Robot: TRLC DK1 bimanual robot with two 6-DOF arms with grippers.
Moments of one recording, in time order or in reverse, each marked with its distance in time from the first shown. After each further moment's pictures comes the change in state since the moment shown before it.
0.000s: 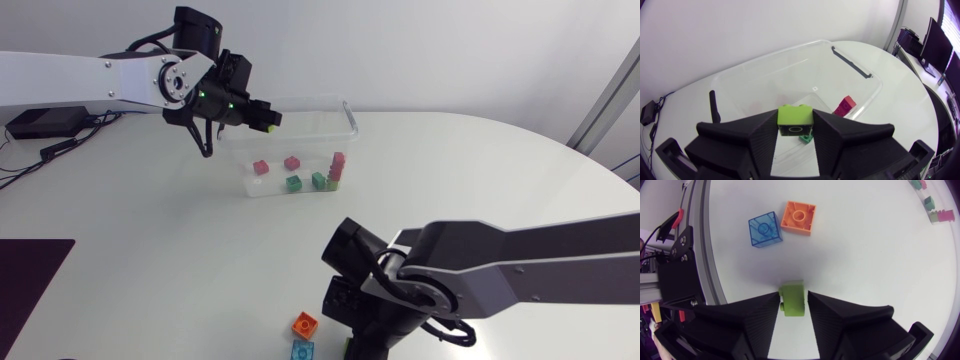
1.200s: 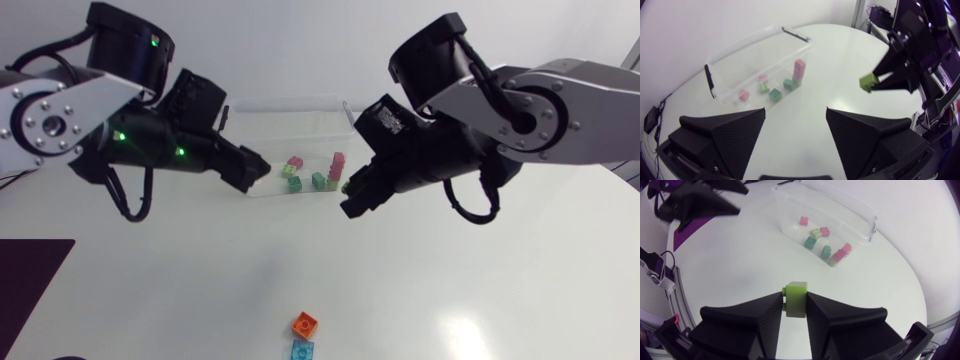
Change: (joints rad) left arm -0.131 -0.529 -0.434 -0.171 0.023 0.078; right arm -0.304 -0.148 0.372 0.018 0.099 0.081
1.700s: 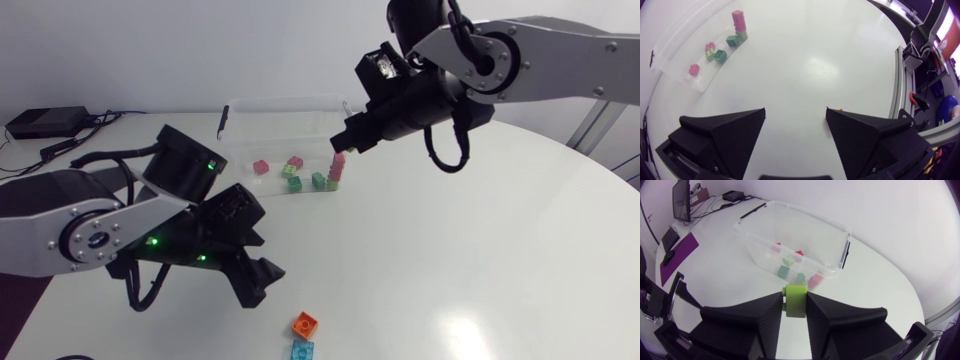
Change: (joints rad) left arm -0.182 -0.027 -0.283 0.000 0.048 0.135; right arm -0.086 0.171 0.224 0.064 0.031 0.068
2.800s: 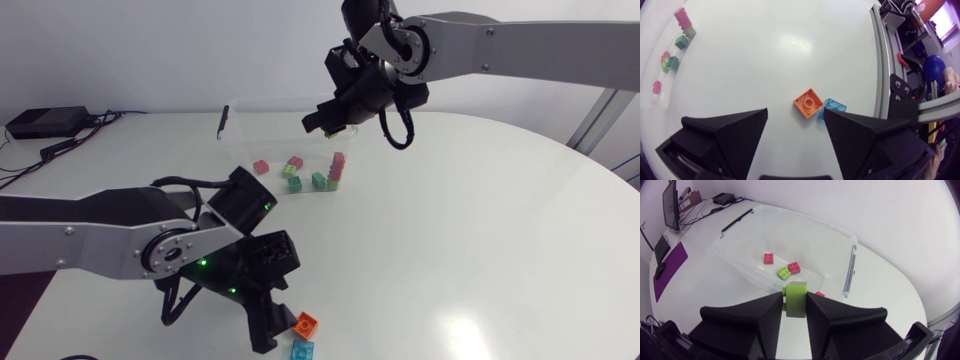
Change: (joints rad) left arm -0.115 0.203 0.037 -0.064 0.086 0.156; right arm 0.000 0.277 0.287 -0.022 0.033 0.036
